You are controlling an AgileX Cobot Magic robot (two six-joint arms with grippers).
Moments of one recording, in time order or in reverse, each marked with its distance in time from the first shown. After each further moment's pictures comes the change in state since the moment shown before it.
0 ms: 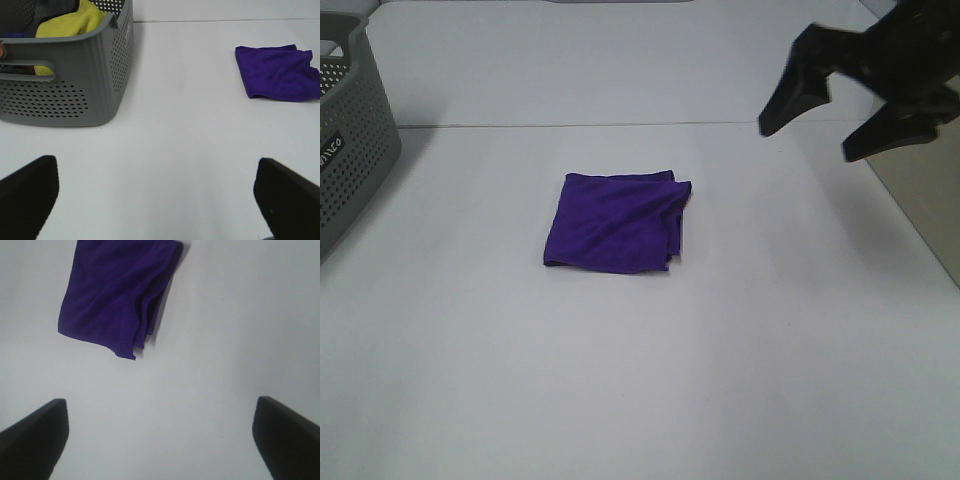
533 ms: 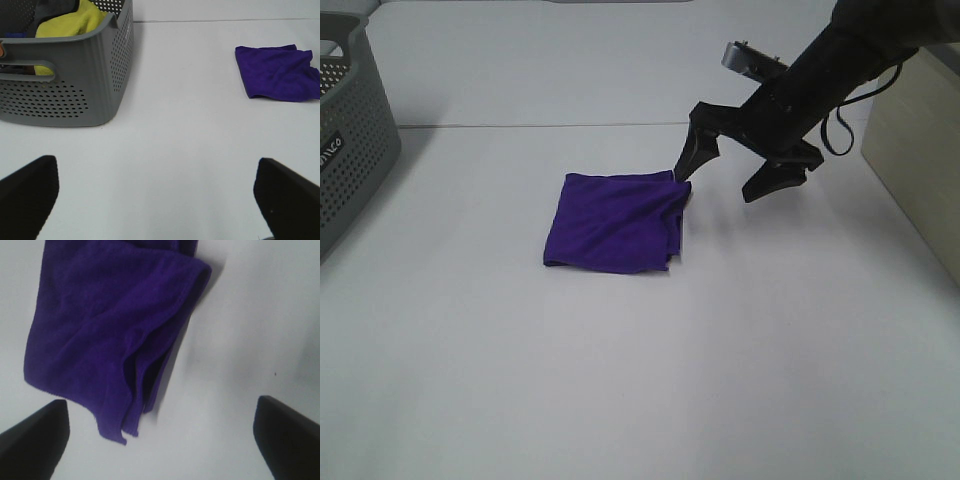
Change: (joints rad) left arm 0.000 0.000 0.000 0.000 0.000 0.000; right arm 0.077 0.510 -0.349 0.089 -0.029 -0.053
